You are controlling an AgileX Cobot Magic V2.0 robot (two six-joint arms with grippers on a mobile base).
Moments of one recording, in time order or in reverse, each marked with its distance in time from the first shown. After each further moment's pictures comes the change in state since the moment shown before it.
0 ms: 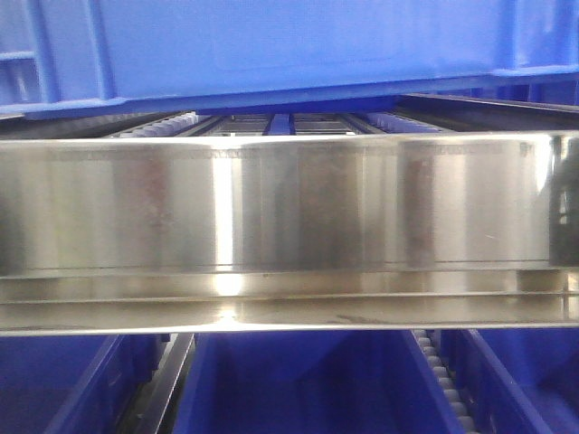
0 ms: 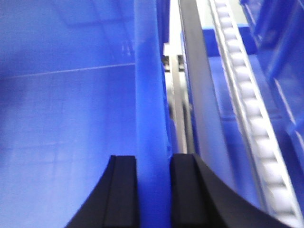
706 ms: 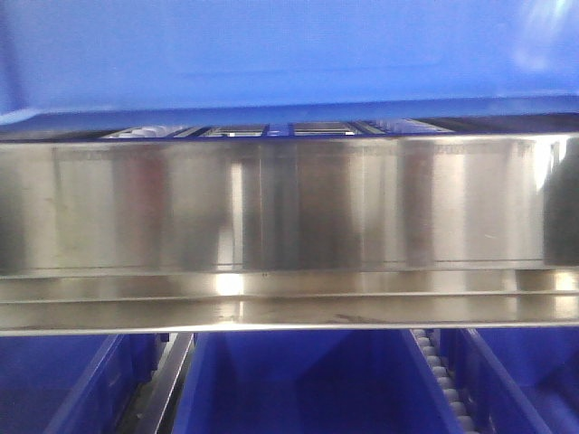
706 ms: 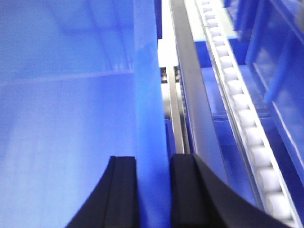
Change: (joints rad) left arm -0.173 -0.314 0.334 0.146 -0.029 -0.164; right arm 0.196 -0.350 0.395 -0.225 -0.067 0.282
